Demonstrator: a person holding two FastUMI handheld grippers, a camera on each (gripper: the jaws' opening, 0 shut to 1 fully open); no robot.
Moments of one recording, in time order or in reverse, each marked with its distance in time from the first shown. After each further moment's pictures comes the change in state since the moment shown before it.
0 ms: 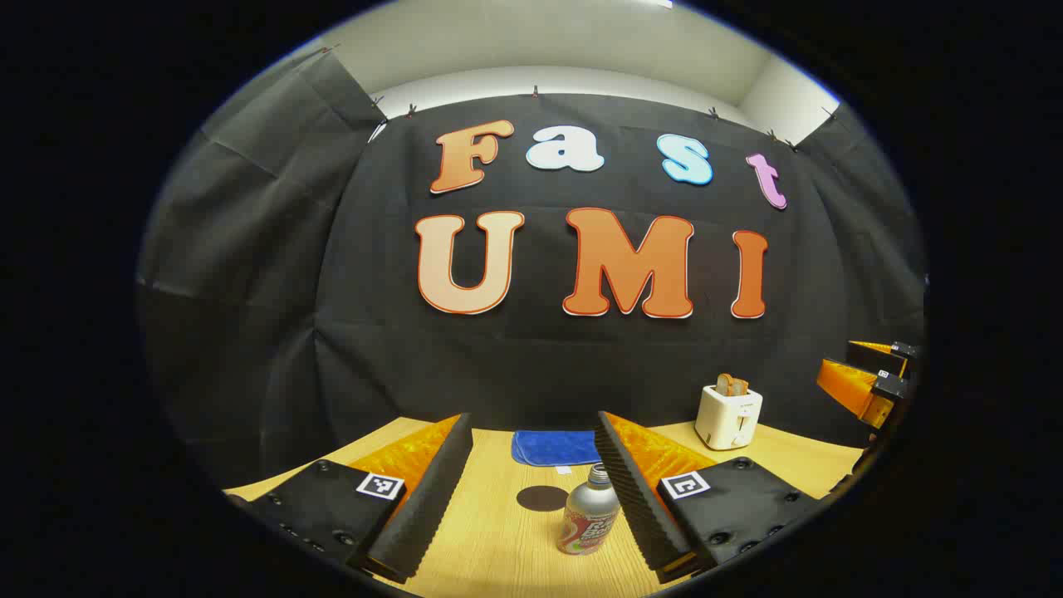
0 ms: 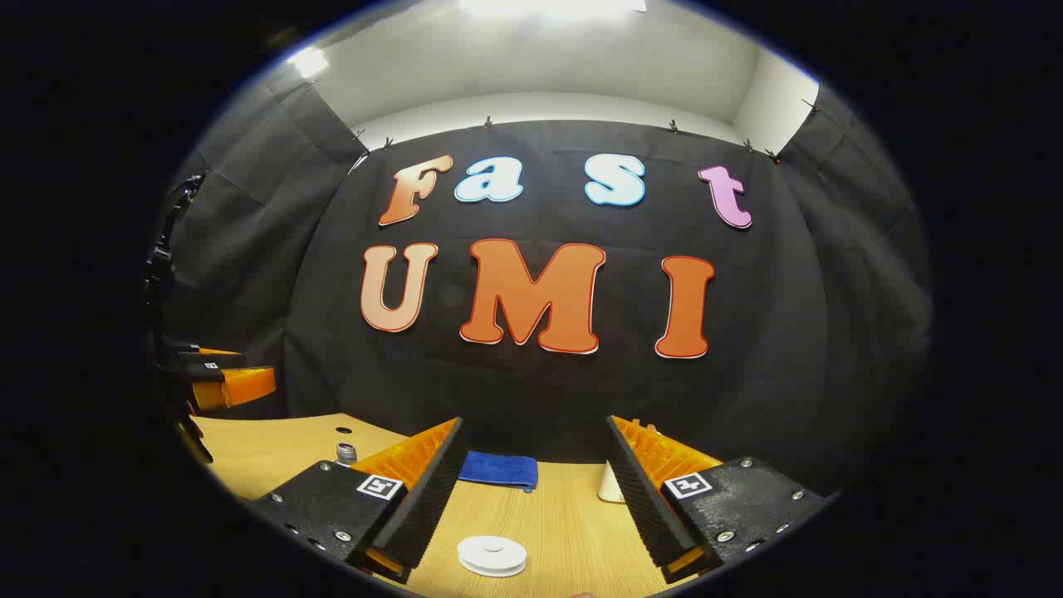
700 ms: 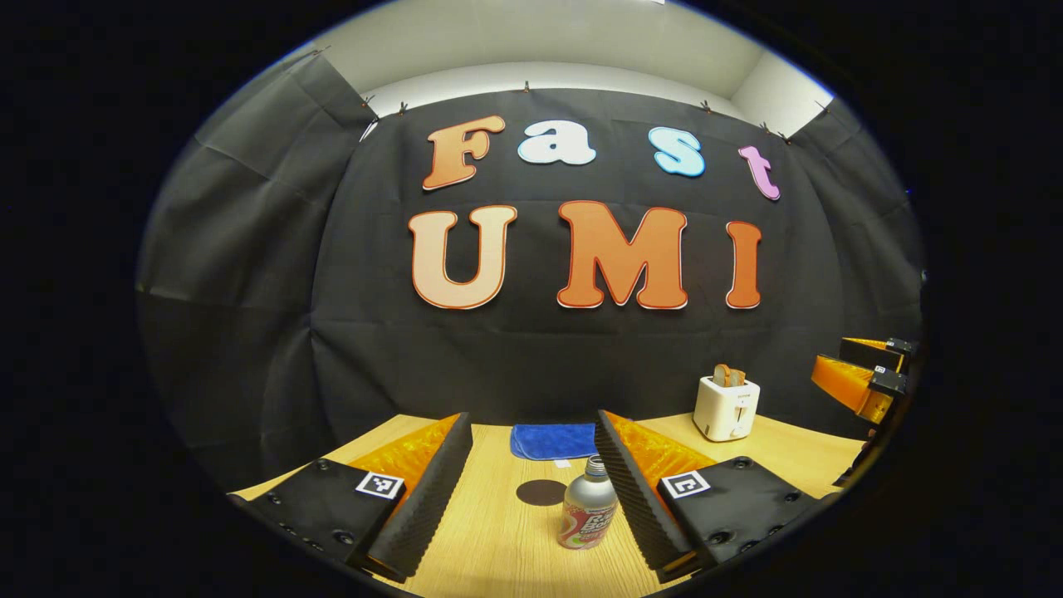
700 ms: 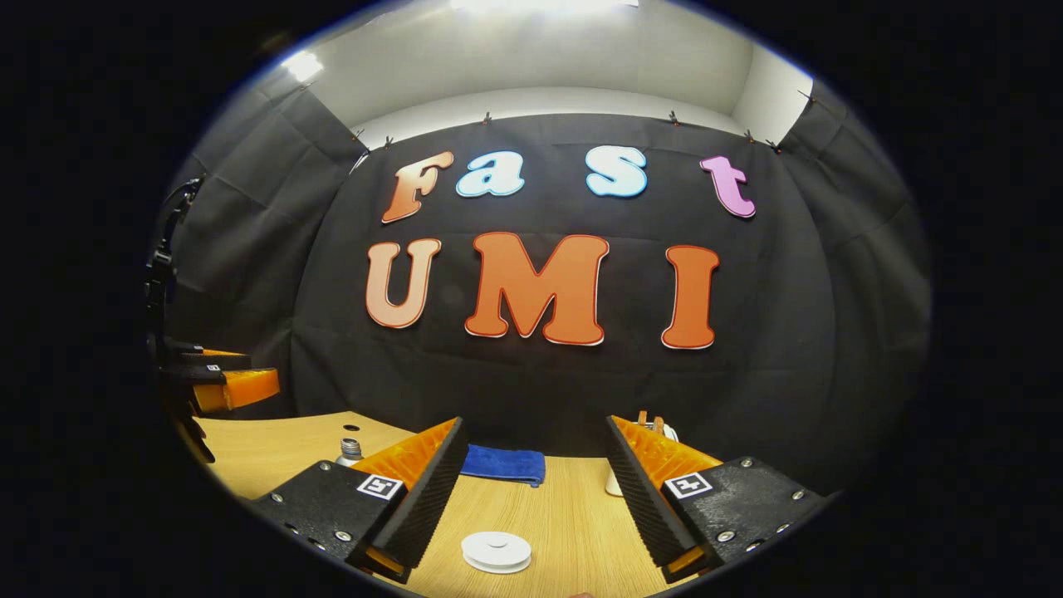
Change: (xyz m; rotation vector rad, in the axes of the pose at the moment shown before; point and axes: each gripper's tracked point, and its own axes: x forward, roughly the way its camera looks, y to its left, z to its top) left arm 0.000 -0.003 -0.004 0.018 0.010 -0.009; right arm 0.005 -0.003 -0.014 0.015 0.029 0.019
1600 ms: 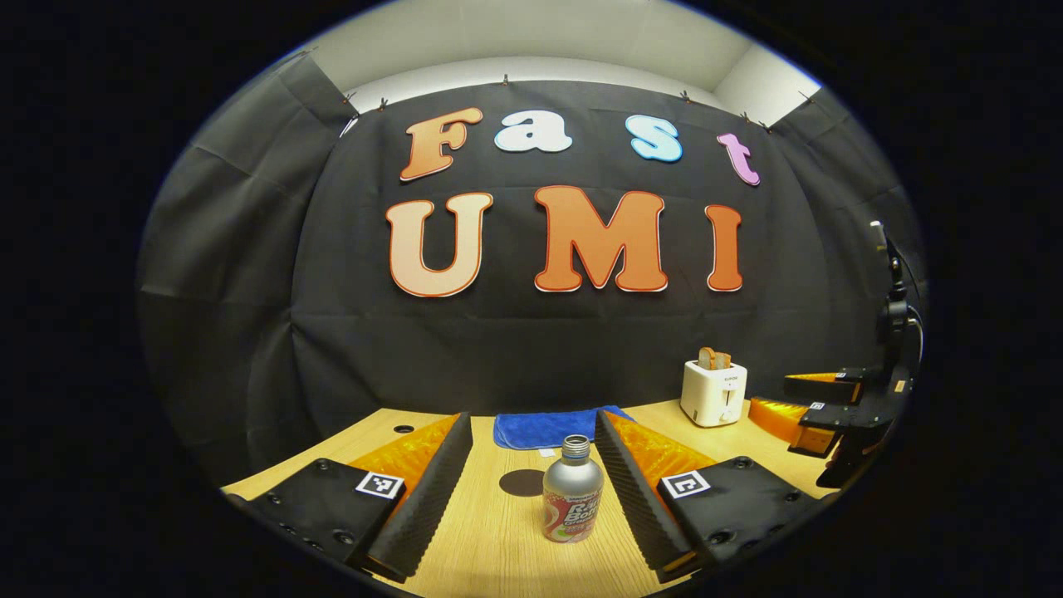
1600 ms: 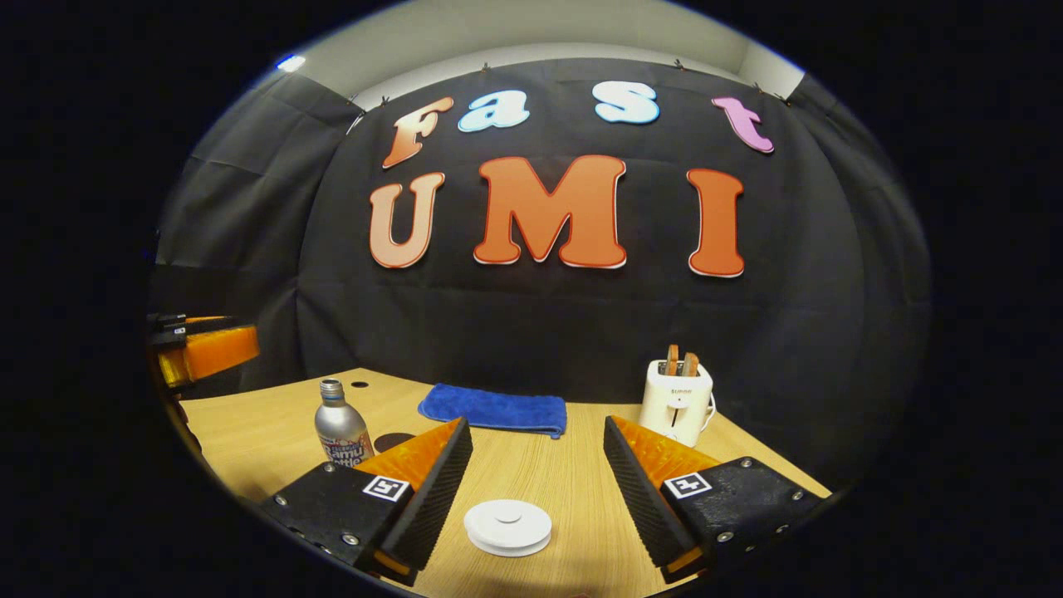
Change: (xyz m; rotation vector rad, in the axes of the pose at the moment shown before) left arm 0.000 -0.024 -0.037 0.022 0.031 -0.057; right arm 0.030 0.021 -0.110 0.044 0.238 0.075
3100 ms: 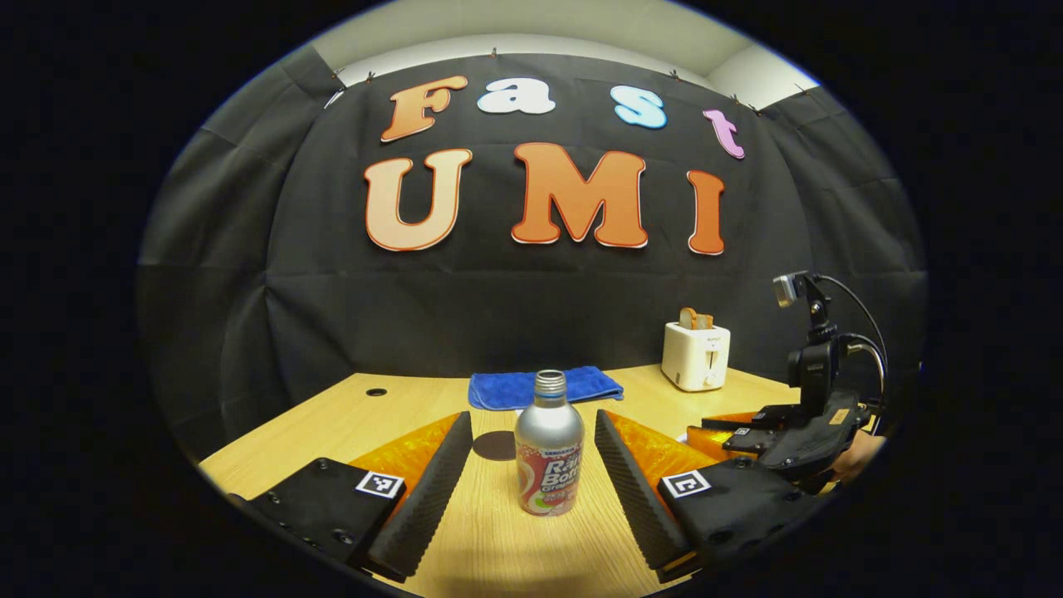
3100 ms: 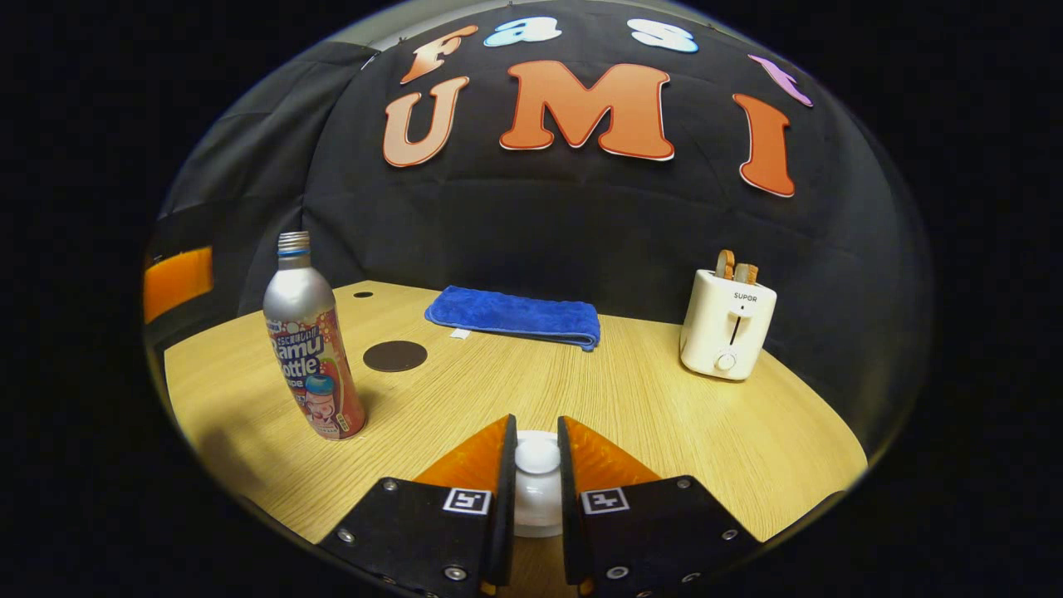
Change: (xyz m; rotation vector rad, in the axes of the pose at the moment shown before) left arm 0.008 -0.027 -0.072 -0.014 0.125 -0.079; right arm 0.041 0.028 -0.112 -0.056 0.241 0.048
